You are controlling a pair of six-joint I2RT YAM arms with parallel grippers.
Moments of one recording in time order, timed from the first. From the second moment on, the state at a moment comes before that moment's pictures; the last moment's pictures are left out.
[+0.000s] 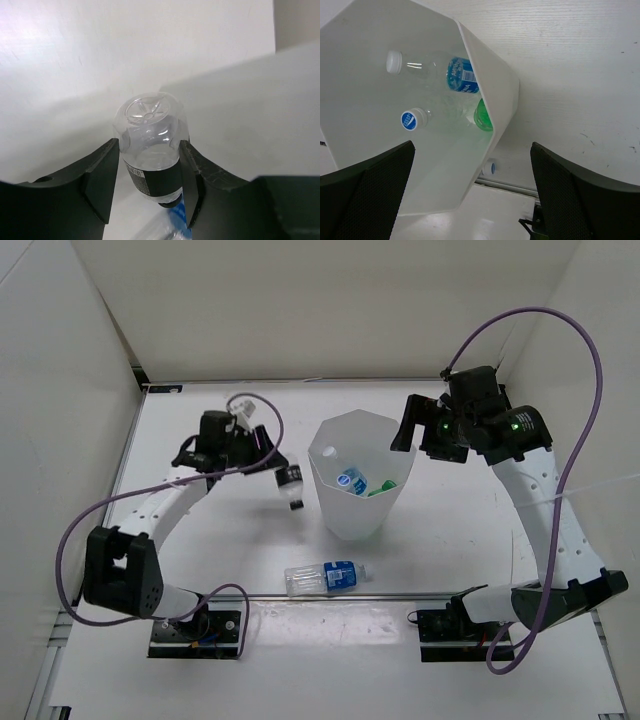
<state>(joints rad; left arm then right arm) -0.28 1.42 0.95 -0.23 0.48 -0.50 0.39 1.33 1.71 -1.20 -0.09 0.46</state>
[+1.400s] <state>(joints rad) -0.72 1.32 1.84 -0.46 -0.14 -0.33 0.60 1.18 1.88 -1.10 -0.20 0.31</state>
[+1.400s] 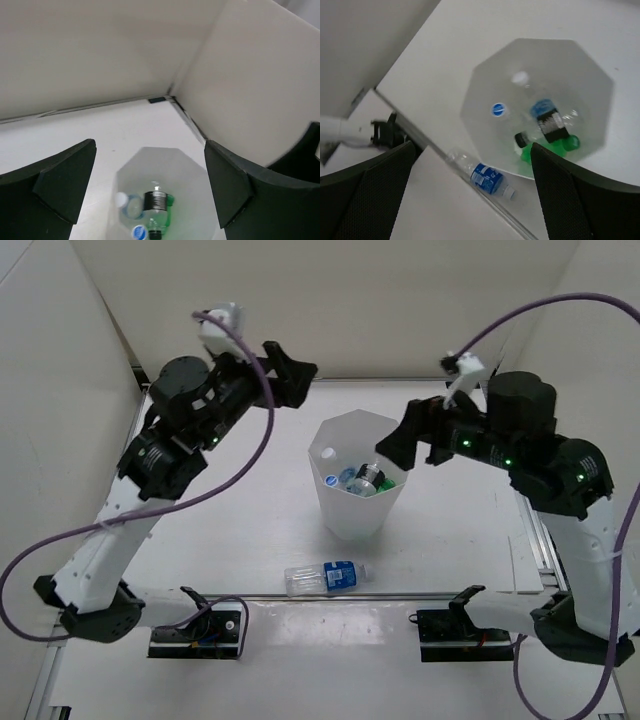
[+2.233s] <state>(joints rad) -0.62 0.84 1.46 -0.97 -0.53 -0.55 1.27 1.65 1.35 -0.93 -0.11 0.03</state>
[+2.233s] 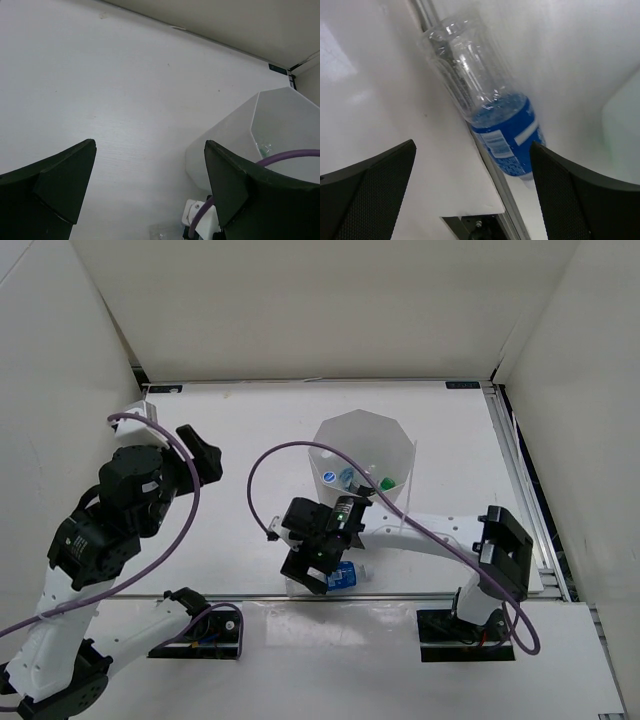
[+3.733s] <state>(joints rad) -0.62 0.77 1.34 -1.05 -0.73 -0.61 0.80 1.49 2.25 -1.04 0.10 0.15</state>
